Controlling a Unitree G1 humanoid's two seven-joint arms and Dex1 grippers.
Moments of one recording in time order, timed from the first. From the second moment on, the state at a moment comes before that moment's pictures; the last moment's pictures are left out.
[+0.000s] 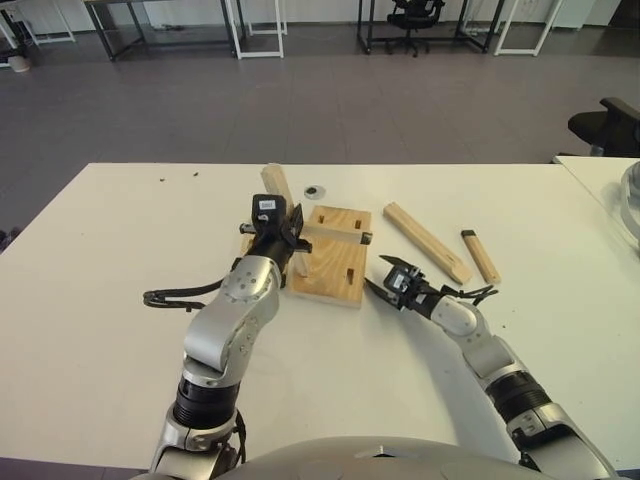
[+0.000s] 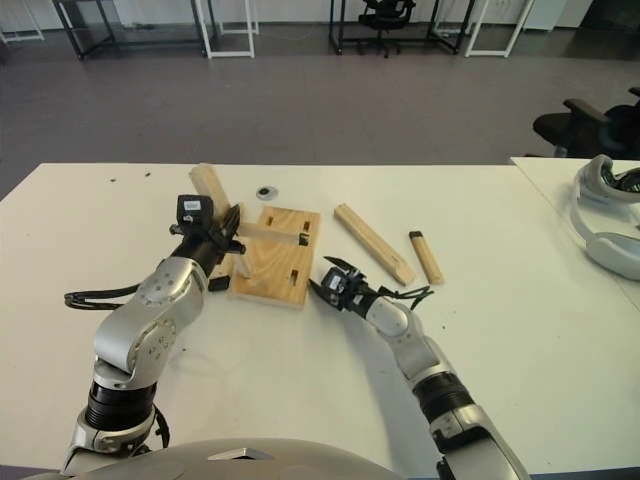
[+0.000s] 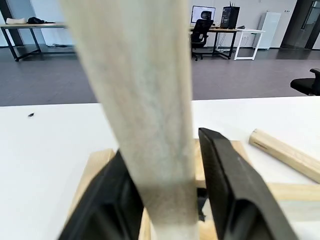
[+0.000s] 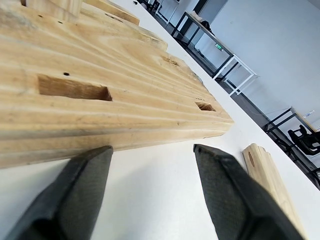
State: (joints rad) left arm -0.22 0.10 -0.16 -0.55 -0.32 0.79 0.23; right arm -0.19 -0.35 0.32 0.37 -0.21 -0.25 0.40
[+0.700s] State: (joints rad) left arm -0.56 0.25 0.52 -0.61 -0.72 0.74 0.07; right arm -0.24 -0.34 0.31 0.46 -0.21 -0.29 0.38
